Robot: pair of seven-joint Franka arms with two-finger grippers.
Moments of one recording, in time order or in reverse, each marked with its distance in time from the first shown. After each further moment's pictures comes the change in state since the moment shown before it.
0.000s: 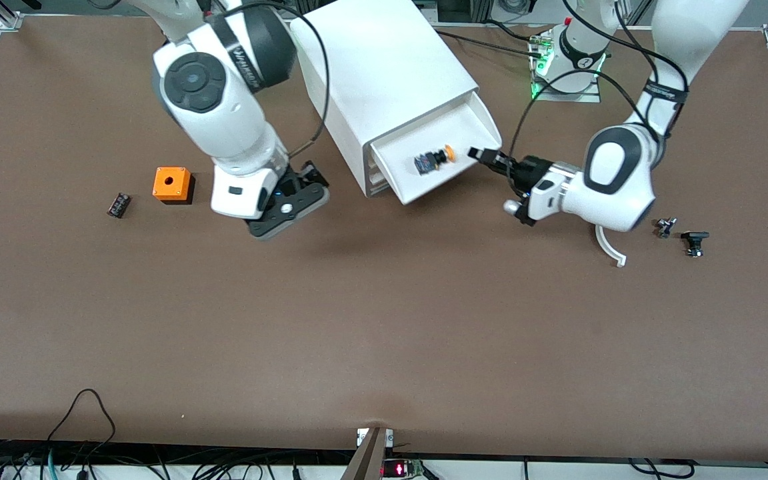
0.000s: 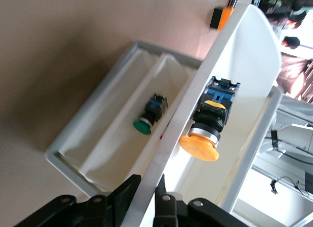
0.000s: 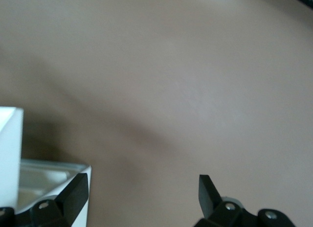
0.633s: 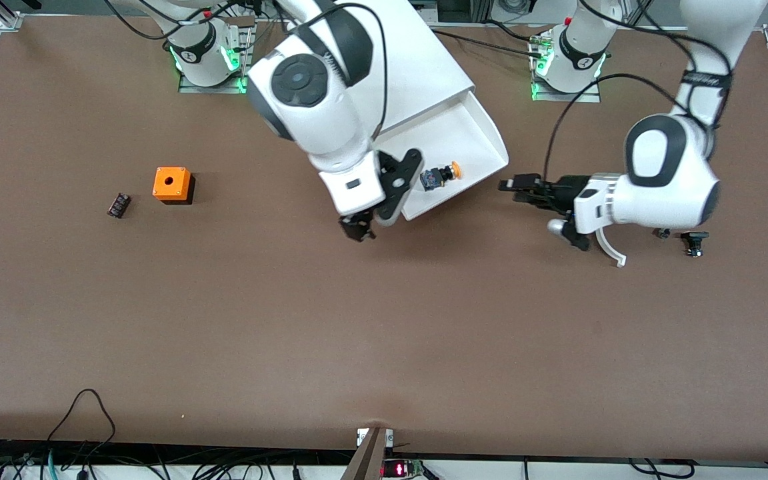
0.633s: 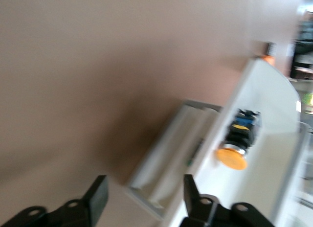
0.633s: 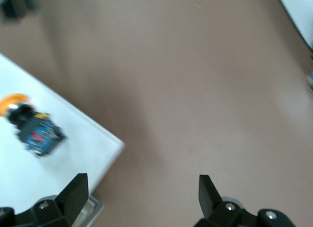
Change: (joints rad) left arm 0.015 -0.129 0.083 0.089 0.245 0.178 0.002; right arm 0.183 0.224 0.016 0.281 0.027 0.044 -0.420
